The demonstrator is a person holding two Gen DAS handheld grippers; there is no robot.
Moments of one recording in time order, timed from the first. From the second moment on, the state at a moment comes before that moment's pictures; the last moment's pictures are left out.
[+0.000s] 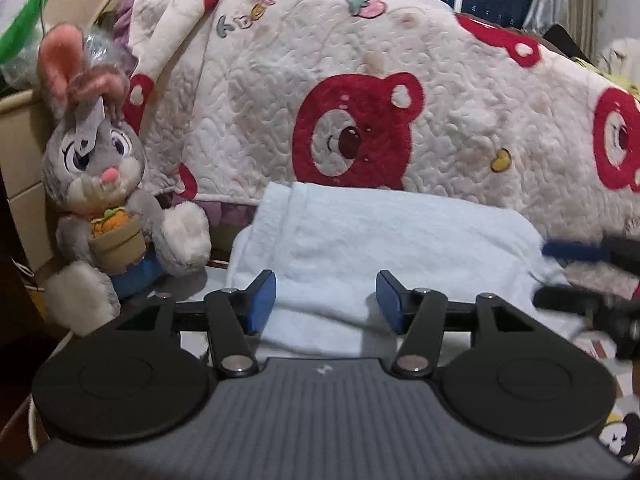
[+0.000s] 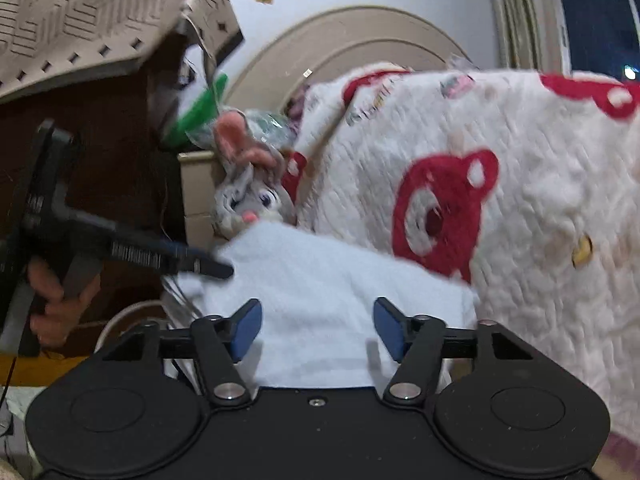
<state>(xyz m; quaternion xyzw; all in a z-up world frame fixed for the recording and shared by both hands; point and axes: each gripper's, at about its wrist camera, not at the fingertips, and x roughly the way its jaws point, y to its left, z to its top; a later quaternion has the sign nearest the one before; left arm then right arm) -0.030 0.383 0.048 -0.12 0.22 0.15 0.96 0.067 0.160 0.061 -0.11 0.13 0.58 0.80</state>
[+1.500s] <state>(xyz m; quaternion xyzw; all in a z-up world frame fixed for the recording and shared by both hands) -0.097 0.162 -0.015 -0.20 0.39 0.26 0.86 0.005 -0.007 0.006 -0.05 0.27 0.47 0.84</state>
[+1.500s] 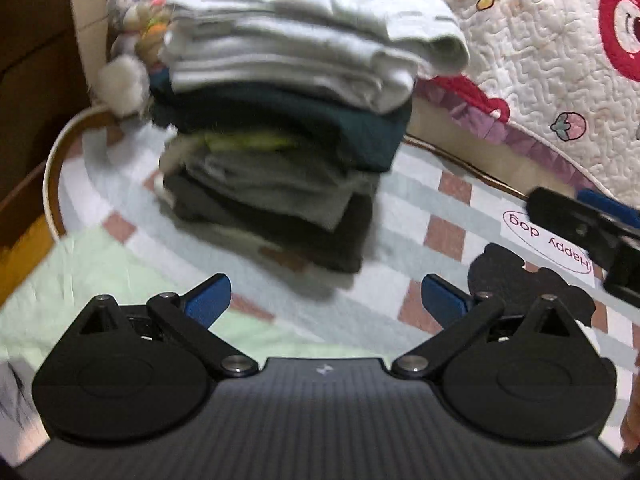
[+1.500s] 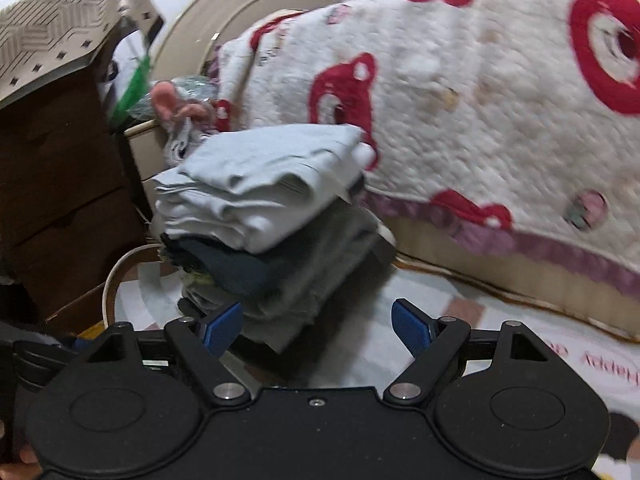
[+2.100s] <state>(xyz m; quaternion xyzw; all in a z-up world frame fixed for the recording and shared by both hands) -0.136 0.076 0.009 -0.14 0.39 0.26 0.87 -0.062 -0.087 0.008 -0.07 0.31 0.42 0.85</state>
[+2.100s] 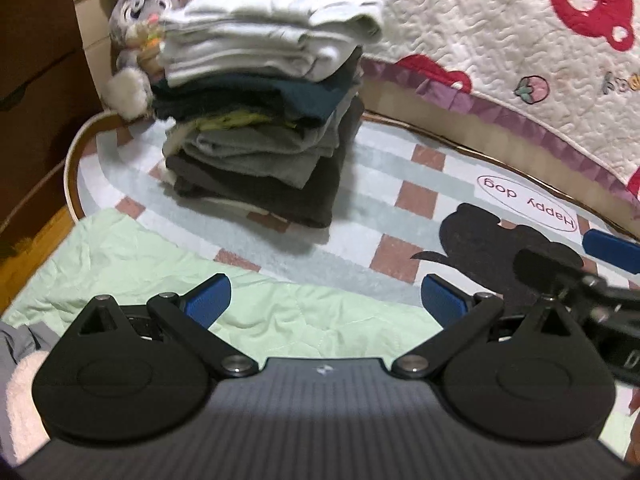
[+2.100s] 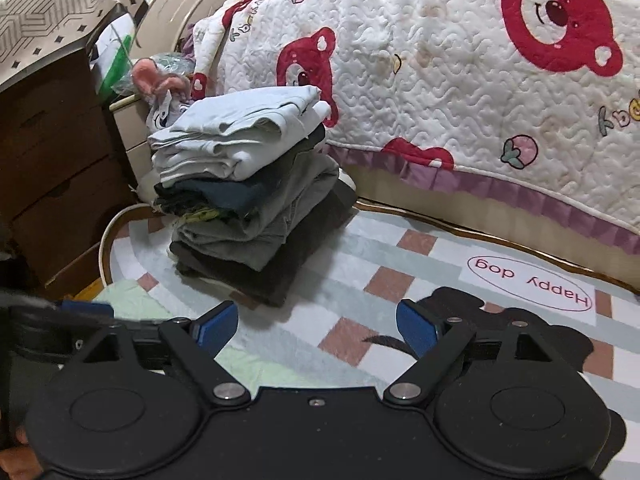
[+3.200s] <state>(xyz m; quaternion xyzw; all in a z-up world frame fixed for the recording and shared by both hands) -0.154 0.052 0.022 -0.07 0.38 0.29 0.88 -0.074 -0.100 0.009 -0.04 0.34 0.38 0.86</state>
